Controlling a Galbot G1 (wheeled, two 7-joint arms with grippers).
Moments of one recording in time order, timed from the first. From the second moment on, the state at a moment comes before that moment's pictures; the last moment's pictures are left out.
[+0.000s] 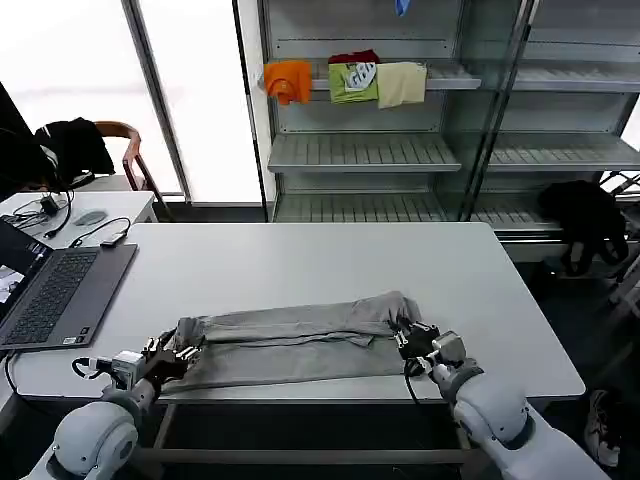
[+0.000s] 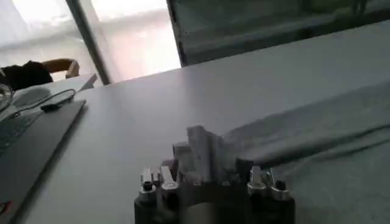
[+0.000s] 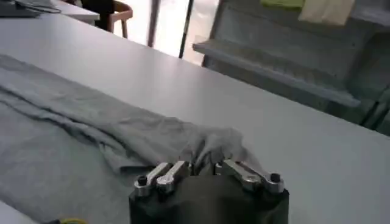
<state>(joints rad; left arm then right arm) 1.31 -0.86 -0.47 -1.98 -0.54 0.57 -0.16 -1.01 0.91 0.10 1.97 0.47 -0.57 0.22</state>
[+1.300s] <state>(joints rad) 1.39 -1.14 -0.59 -2.10 -0.48 0.39 -0.23 -1.42 0.92 0.55 2.09 0.49 -0.05 0.23</state>
